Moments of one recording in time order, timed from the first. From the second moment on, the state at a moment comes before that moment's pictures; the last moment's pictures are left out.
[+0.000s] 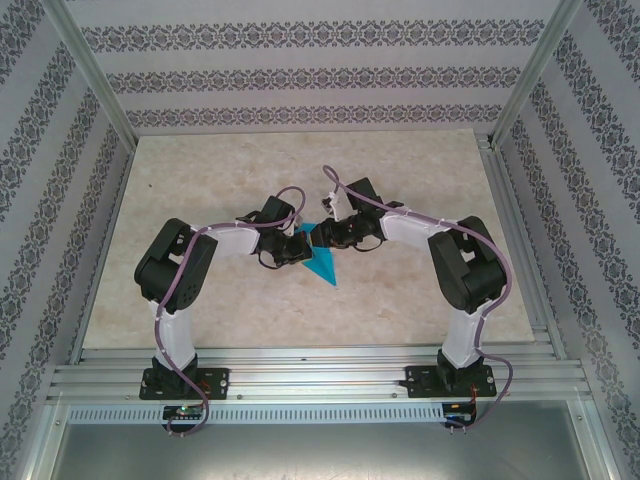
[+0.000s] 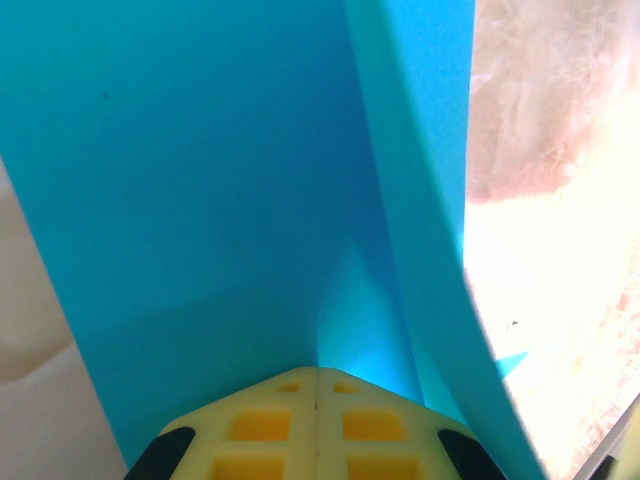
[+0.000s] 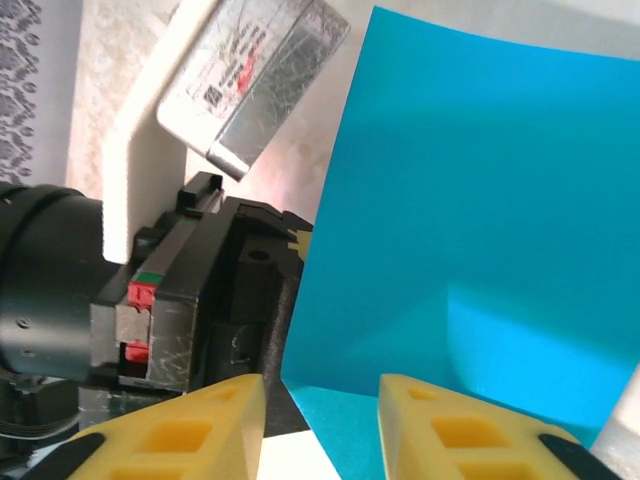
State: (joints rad) left arm -0.51 1.94 1.08 -0.20 0.50 -0.73; right arm 0.50 1.88 1.17 -0.27 -0.70 0.35
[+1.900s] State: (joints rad) left arm -0.51 1.94 1.09 -0.20 0.50 -0.73; right arm 0.43 1.90 1.11 -0.16 -0.74 0.34
